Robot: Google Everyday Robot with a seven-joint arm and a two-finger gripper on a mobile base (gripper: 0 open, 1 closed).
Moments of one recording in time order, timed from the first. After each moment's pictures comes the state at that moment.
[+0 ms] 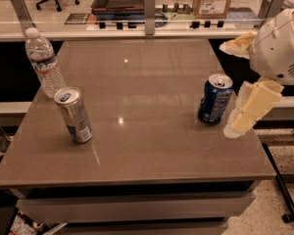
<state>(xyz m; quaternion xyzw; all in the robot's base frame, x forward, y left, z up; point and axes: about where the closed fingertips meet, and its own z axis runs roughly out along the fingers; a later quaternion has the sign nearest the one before) 0.440 -0.150 0.973 -0.64 0.71 0.05 0.28</state>
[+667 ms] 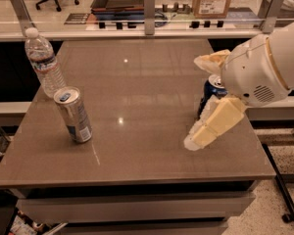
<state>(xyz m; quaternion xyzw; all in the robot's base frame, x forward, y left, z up) 0.426 -0.087 0.957 -0.60 0.71 0.15 0.35</state>
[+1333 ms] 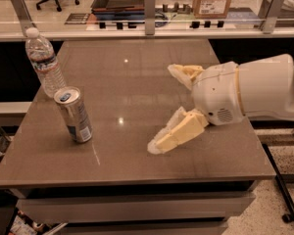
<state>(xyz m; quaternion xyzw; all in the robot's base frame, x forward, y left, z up) 0.432 -0.028 0.938 -0.56 0.66 0.23 0.45</state>
